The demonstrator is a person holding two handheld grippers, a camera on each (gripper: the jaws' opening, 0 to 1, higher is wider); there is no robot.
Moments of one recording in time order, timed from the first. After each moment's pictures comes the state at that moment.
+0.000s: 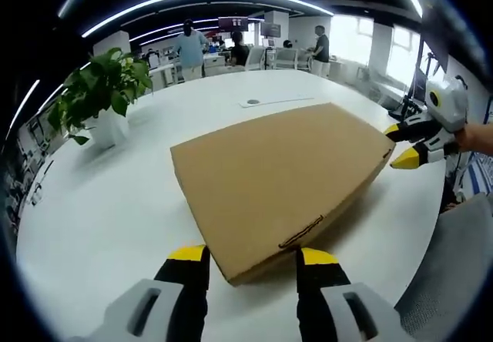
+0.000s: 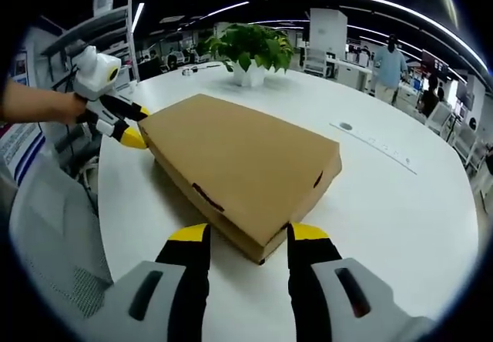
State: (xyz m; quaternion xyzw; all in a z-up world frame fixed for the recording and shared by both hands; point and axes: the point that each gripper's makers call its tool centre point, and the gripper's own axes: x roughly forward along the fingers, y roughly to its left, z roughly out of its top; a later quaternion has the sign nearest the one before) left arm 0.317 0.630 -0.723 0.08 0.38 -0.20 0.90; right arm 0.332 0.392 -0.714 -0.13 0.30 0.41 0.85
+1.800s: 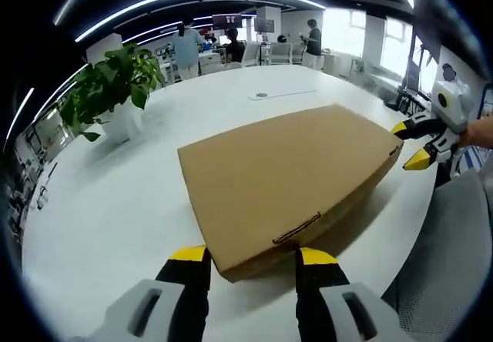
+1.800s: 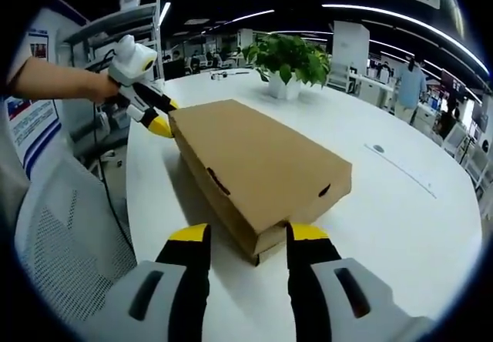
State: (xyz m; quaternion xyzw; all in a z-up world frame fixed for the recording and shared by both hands) left arm 0.287 0.684 -0.702 0.10 0.38 -0.21 0.90; right arm 0.285 0.449 -0.696 -0.14 0.26 0.46 0.84
